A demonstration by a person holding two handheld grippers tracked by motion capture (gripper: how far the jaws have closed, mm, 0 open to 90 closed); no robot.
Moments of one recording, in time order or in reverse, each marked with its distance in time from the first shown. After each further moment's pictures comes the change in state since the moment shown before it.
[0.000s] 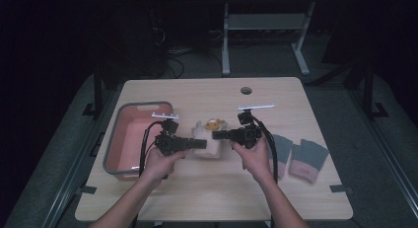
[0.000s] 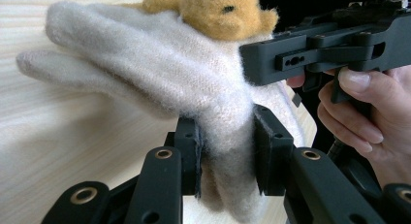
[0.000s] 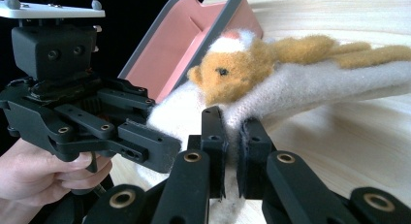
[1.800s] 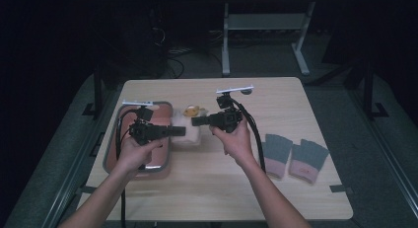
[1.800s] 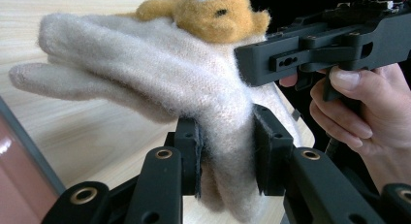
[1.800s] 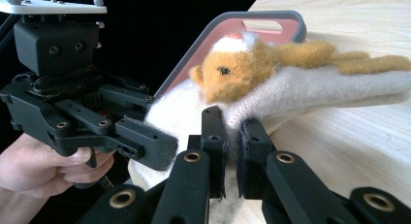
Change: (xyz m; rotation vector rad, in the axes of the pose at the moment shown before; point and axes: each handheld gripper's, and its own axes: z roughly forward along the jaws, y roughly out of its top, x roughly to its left) left arm 0.002 0.023 -0.066 -0.062 0.043 0.026; right arm 0.046 0.046 0.027 0.020 0.068 -0.085
